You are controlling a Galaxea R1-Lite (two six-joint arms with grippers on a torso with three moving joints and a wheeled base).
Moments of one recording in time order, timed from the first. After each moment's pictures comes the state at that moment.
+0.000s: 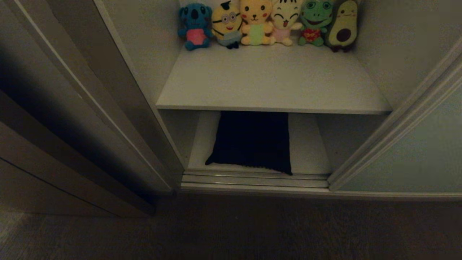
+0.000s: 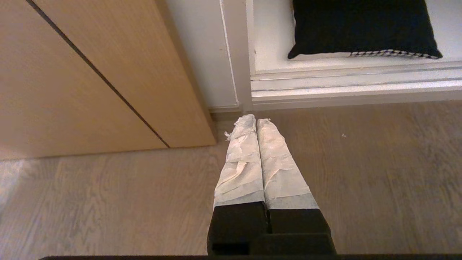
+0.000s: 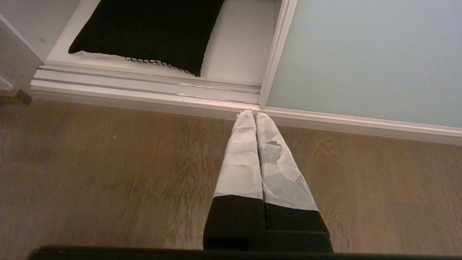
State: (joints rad) left arm 0.00 0.00 0.00 0.01 -0.03 0.09; right arm 0.00 0.00 0.00 0.01 0.00 -0.01
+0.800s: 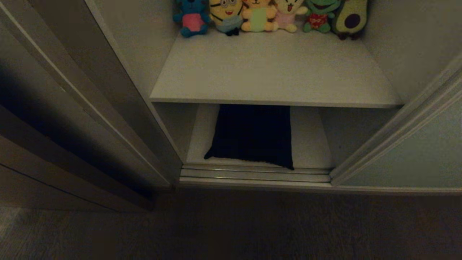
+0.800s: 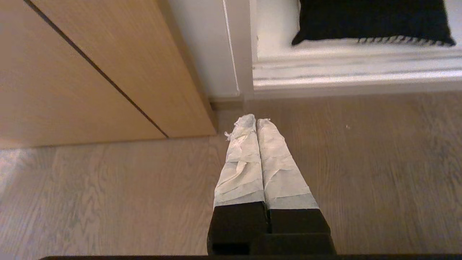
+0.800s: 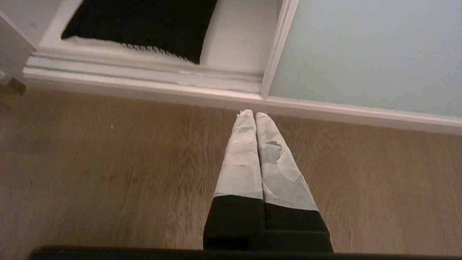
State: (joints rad) left arm 0.00 0.00 0.00 0.01 -0.02 0.08; right arm 0.00 0.00 0.00 0.01 0.00 -0.01
